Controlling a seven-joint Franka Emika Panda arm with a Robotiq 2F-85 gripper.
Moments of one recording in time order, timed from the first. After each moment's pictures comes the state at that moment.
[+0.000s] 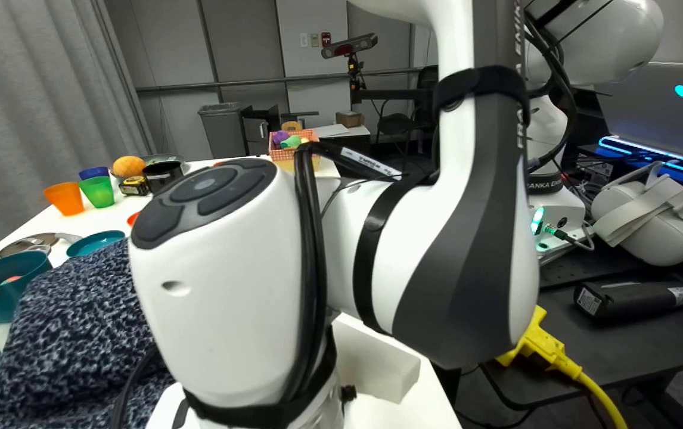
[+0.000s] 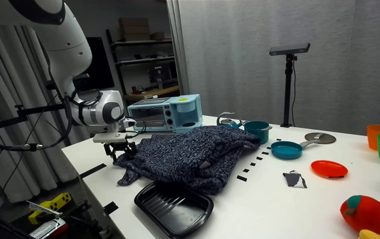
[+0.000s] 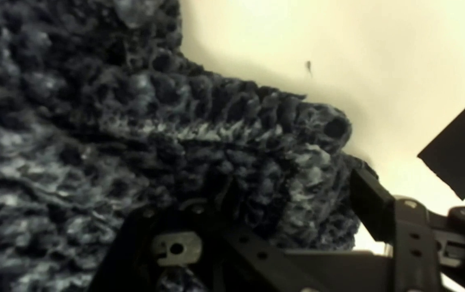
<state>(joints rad) 0.35 0.63 0.29 -2.12 -0.17 2.75 -0.03</state>
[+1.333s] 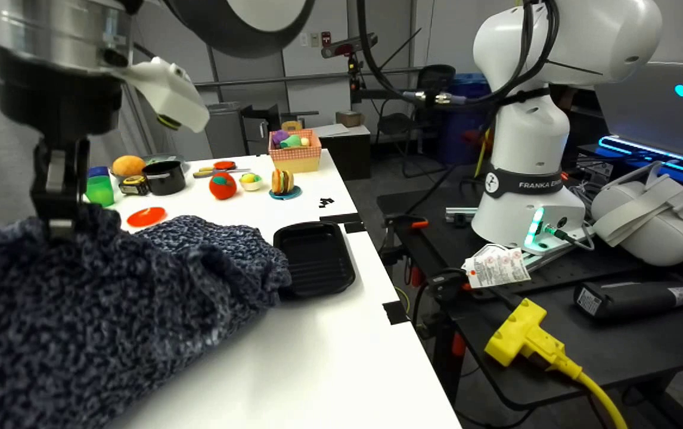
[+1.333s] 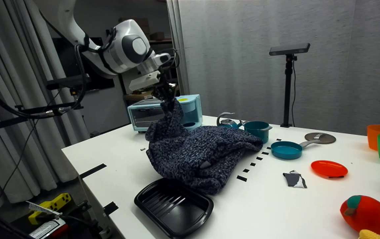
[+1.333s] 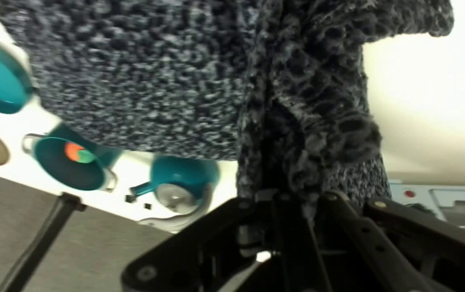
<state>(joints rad) 0.29 0.21 -0.04 -2.11 -0.30 2.73 0.14</state>
